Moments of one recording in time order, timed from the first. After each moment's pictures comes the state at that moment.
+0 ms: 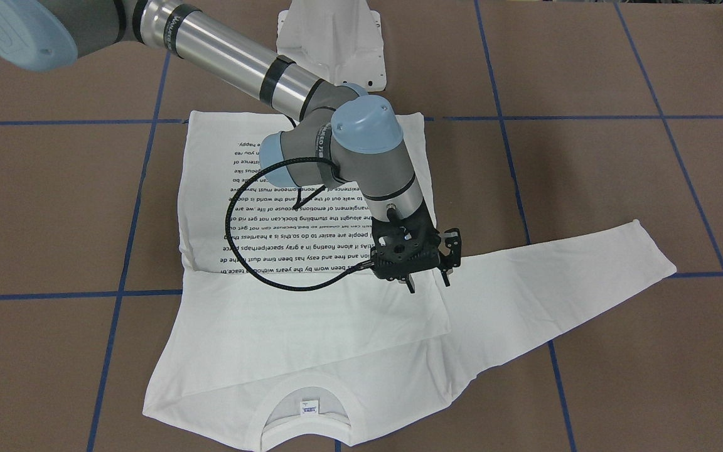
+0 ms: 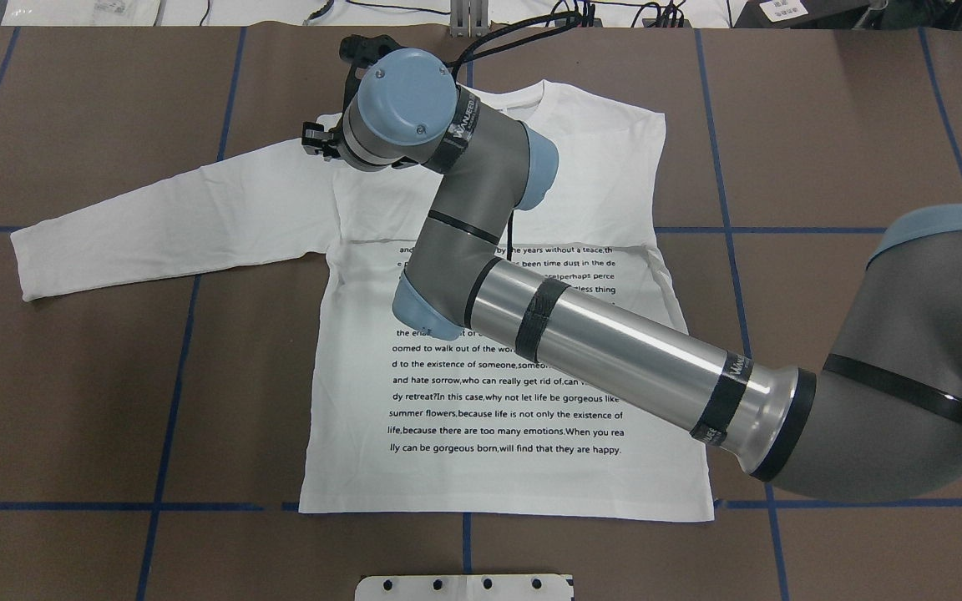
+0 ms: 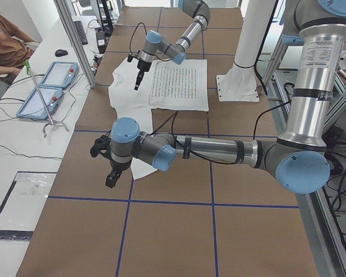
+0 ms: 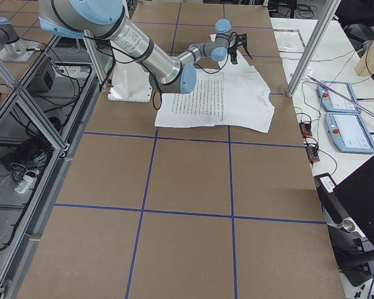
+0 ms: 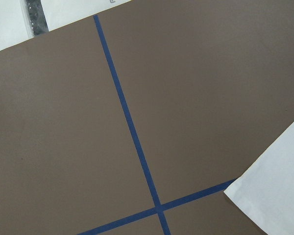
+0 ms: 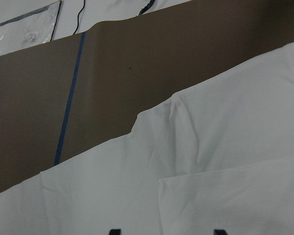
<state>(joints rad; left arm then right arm) -1.52 -1.68 -1.52 -1.95 -2.28 0.01 0.59 -0.38 0.88 -0.86 1.70 1.29</state>
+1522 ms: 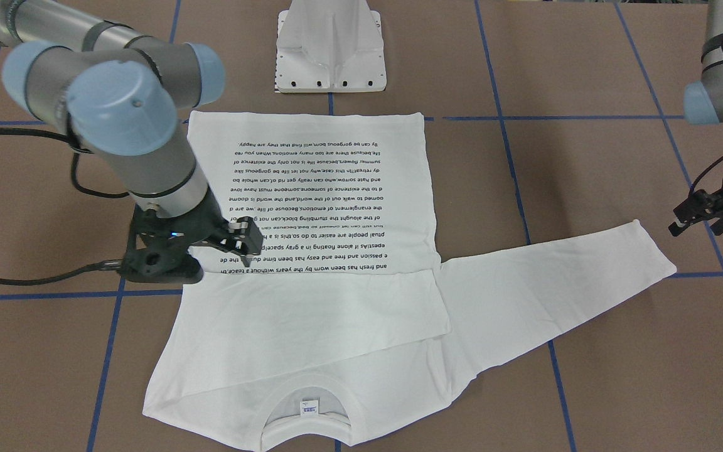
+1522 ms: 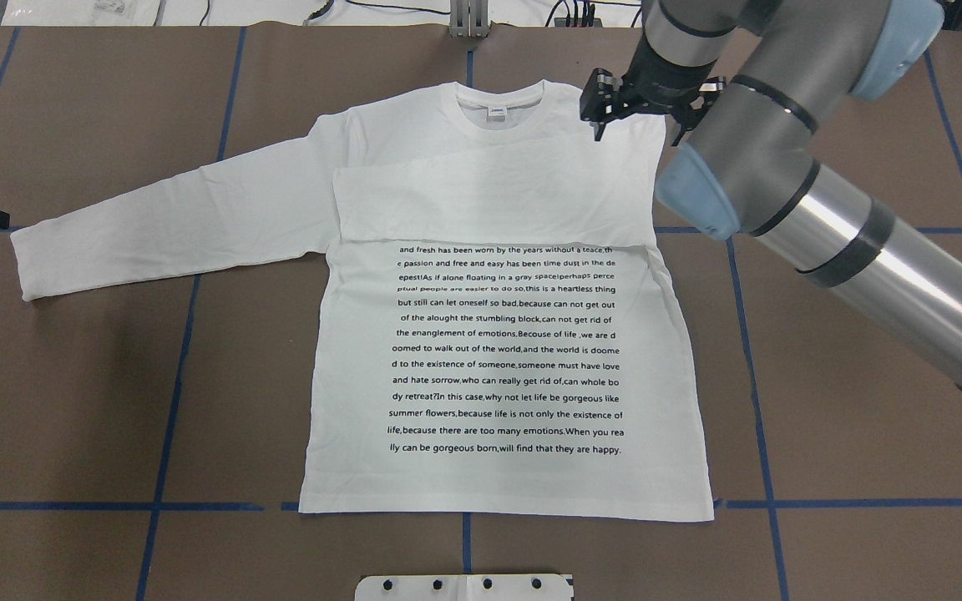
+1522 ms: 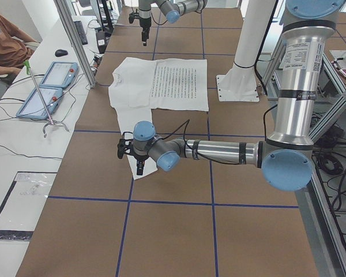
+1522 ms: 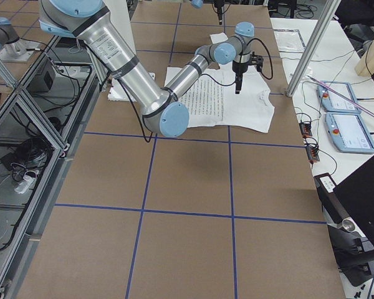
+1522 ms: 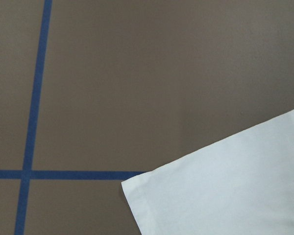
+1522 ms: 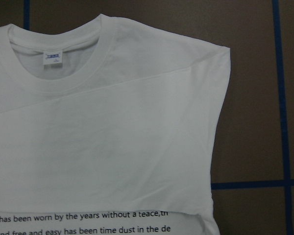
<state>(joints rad) -1.18 -1.63 -1.47 -2.26 -2.23 -0.75 0.96 -0.85 1.61 -1.76 2.14 0.85</state>
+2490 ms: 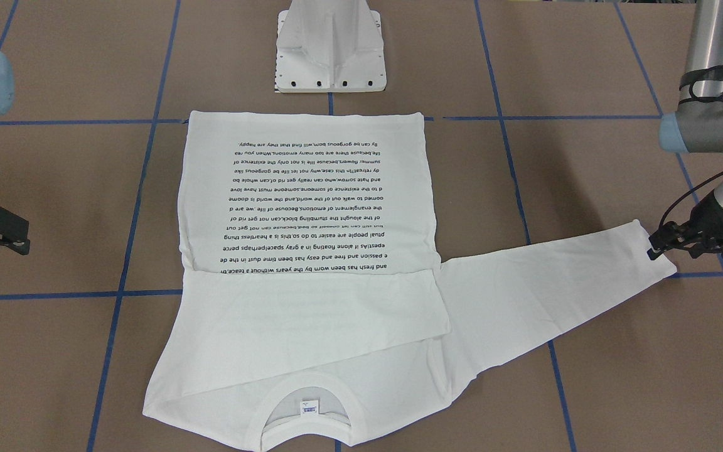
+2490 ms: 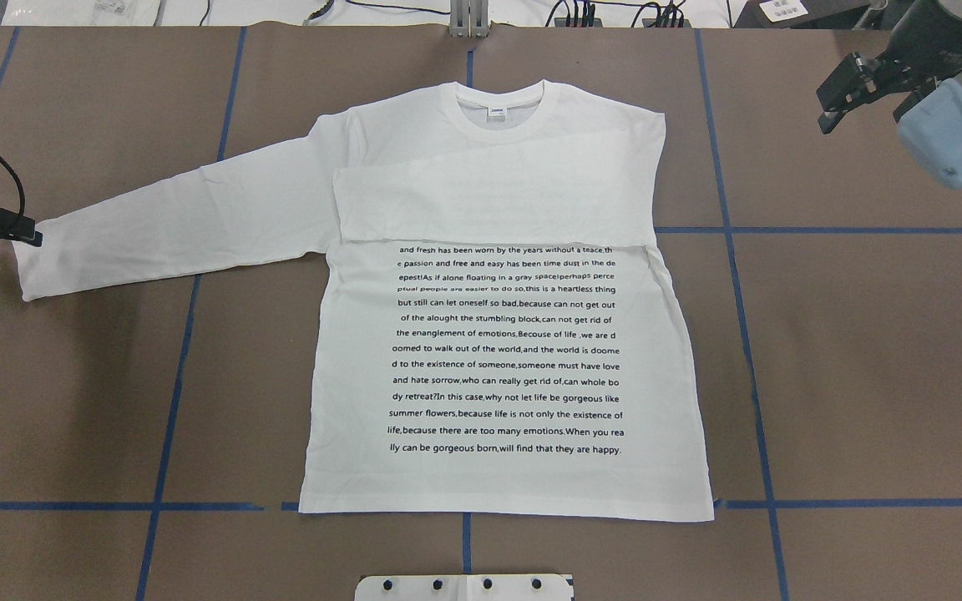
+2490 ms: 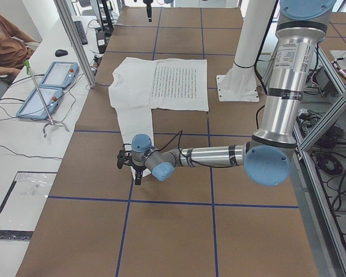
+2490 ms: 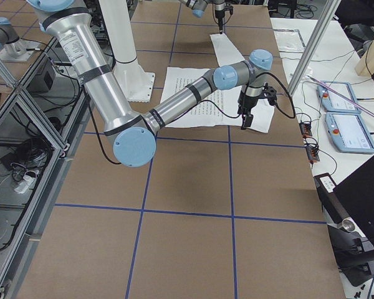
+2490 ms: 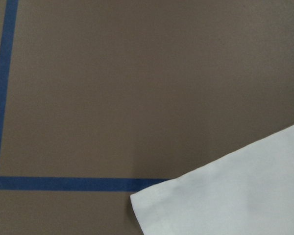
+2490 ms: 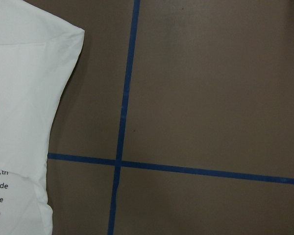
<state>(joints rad) -1.11 -1.71 -1.24 -2.39 -2.17 -0.75 1.20 -1.10 1.71 -1.87 2.28 0.37</state>
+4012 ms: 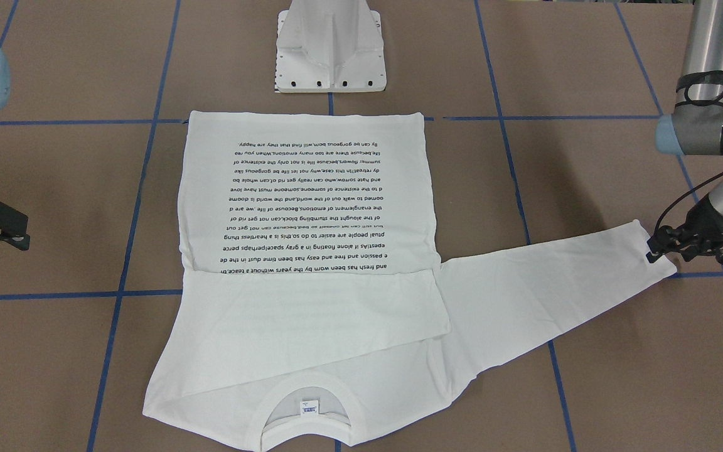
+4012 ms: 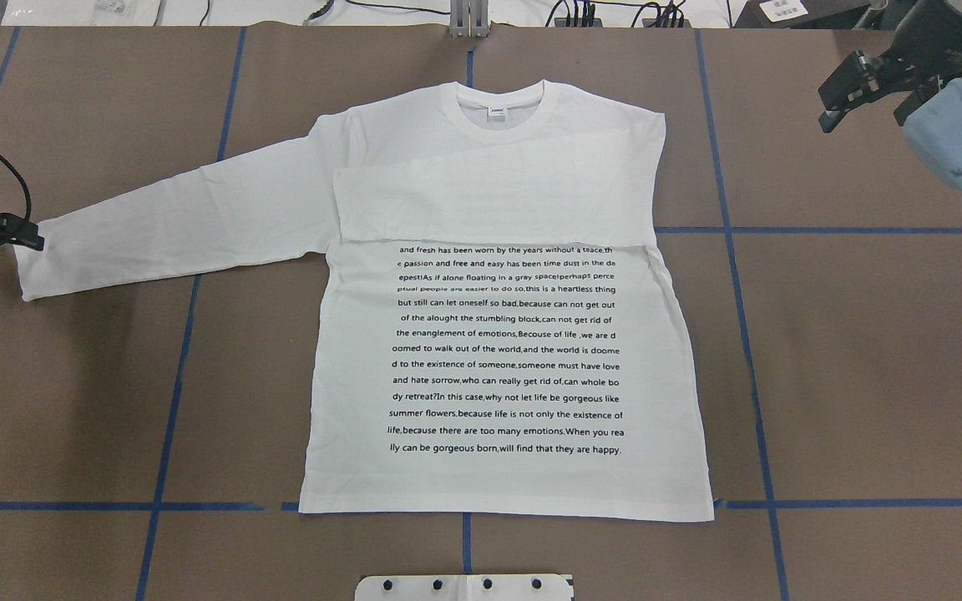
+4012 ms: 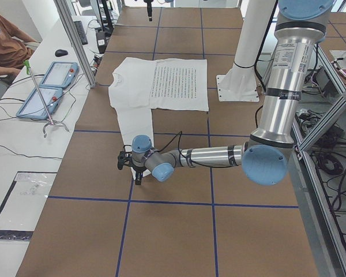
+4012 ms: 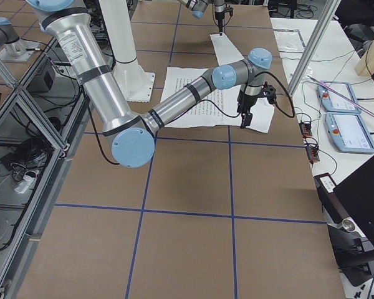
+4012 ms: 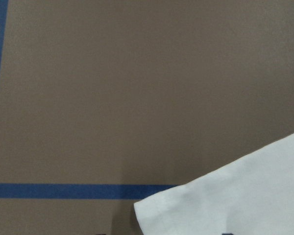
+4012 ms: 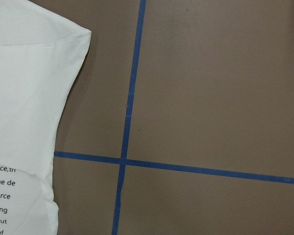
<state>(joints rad) -1.10 -1.72 -1.23 -2.39 -2.15 -0.75 1.21 -1.11 1.72 -1.86 2.29 0.37</state>
